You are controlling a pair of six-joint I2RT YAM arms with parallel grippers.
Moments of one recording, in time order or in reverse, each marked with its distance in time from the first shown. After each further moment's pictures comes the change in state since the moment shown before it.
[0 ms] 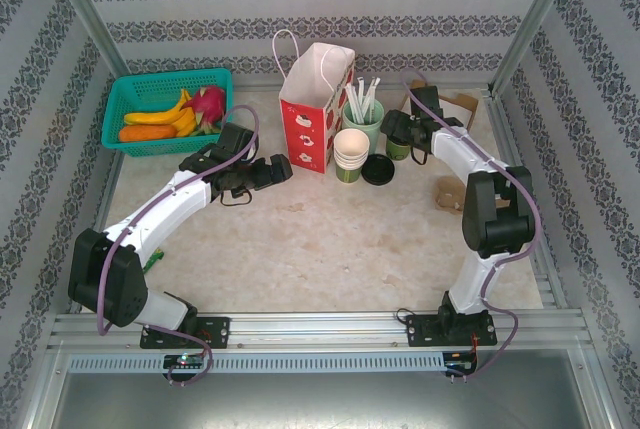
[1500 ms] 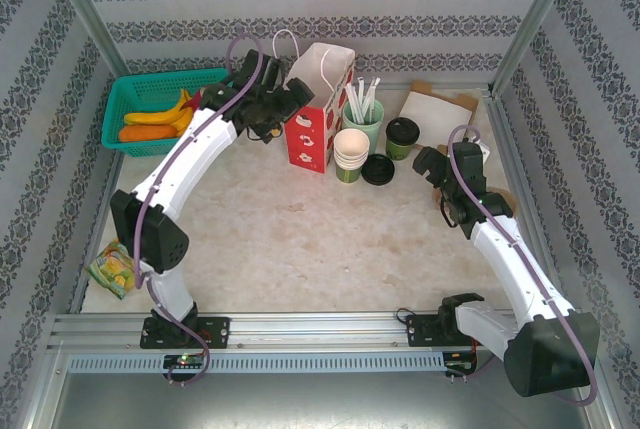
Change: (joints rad) left arm -0.045 0.409 0.846 -0.334 -0.088 -0.423; right arm -0.001 -0.804 -0.579 -0.029 0.169 0.140
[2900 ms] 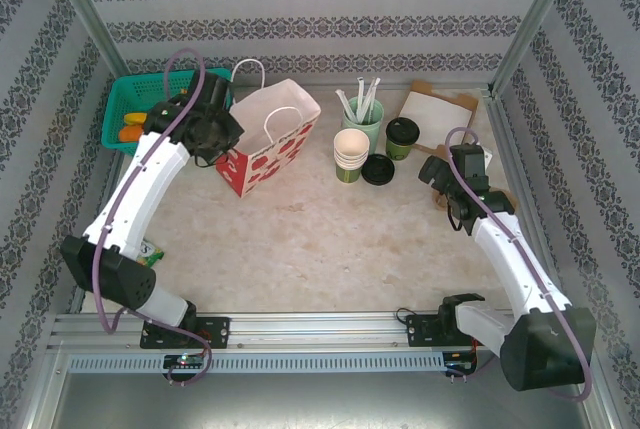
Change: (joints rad) left arm 0.158 -0.339 -0.293 -0.220 -0.148 0.146; right arm -0.055 0.040 0.004 -0.098 0.021 -0.115
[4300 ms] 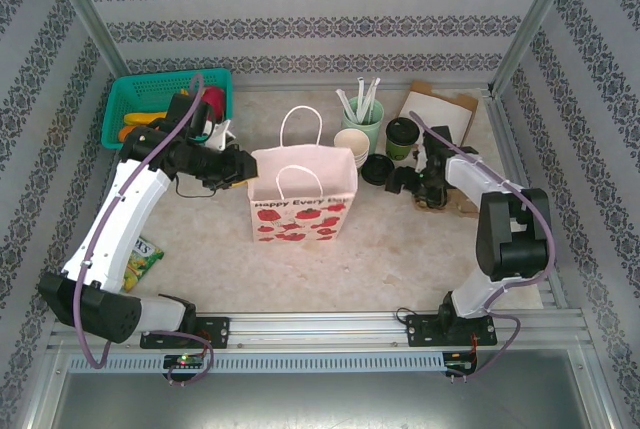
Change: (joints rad) left arm 0.039 -0.172 -0.168 -0.055 0.634 0.464; right arm 0.014 0.589 0.256 -0.176 -0.523 -0.198
